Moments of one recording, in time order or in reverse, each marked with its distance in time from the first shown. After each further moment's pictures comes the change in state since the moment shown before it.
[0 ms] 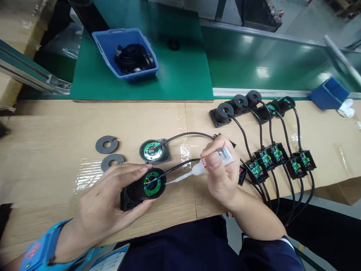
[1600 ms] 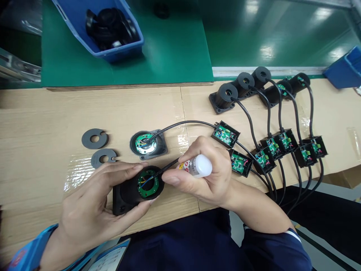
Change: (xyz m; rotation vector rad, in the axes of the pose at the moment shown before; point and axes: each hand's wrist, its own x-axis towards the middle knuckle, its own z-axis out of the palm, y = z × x) left_hand 0.003 0.008 -0.003 -0.017 -0.058 -0.086; right_hand -0.012 0.005 -0.002 -0.291 -0.280 -0.212
